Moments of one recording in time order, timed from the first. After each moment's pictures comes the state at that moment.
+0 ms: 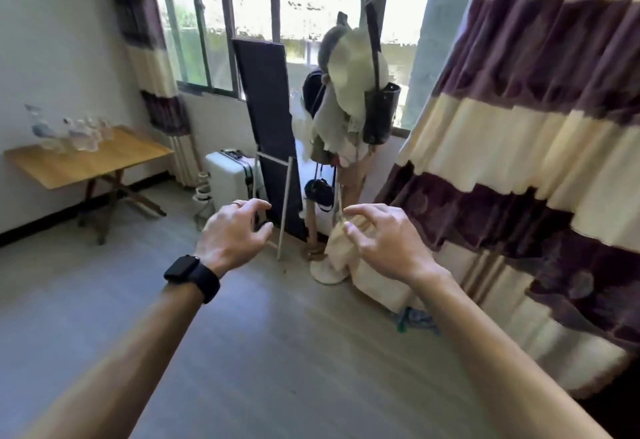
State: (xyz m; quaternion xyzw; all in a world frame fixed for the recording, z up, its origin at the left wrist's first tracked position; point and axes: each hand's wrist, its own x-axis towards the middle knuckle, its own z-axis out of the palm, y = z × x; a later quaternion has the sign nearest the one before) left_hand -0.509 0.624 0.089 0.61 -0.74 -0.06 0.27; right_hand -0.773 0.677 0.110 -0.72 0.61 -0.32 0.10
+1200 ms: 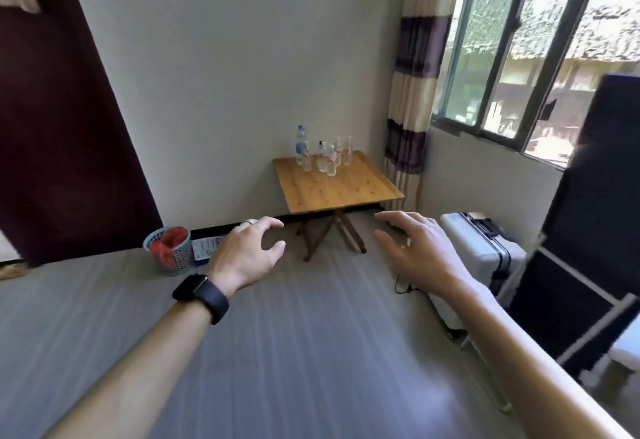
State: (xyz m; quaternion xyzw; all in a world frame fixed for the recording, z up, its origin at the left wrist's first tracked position) left_hand 0.127 0.259 0.088 0.82 -0.49 -0.02 0.30; right_hand -0.129 0.108 0.106 -0.87 0.36 -0.28 0.17
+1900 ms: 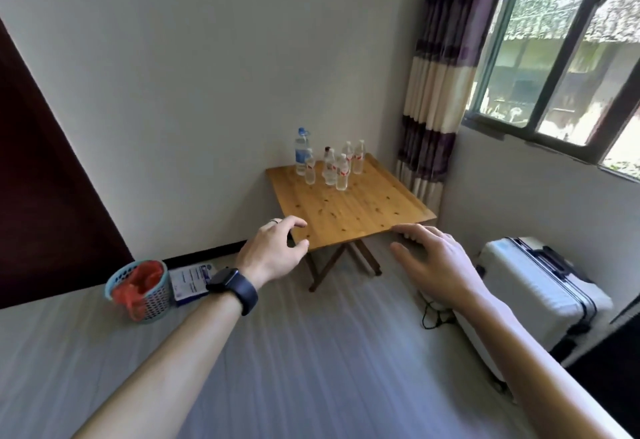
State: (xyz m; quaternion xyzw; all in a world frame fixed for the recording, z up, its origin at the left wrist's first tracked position) left_hand 0.450 -0.053 0.052 0.80 -0.53 -0.08 0.29; right_hand 0.180 -0.159 0.061 -0.85 0.42 -0.25 0.18
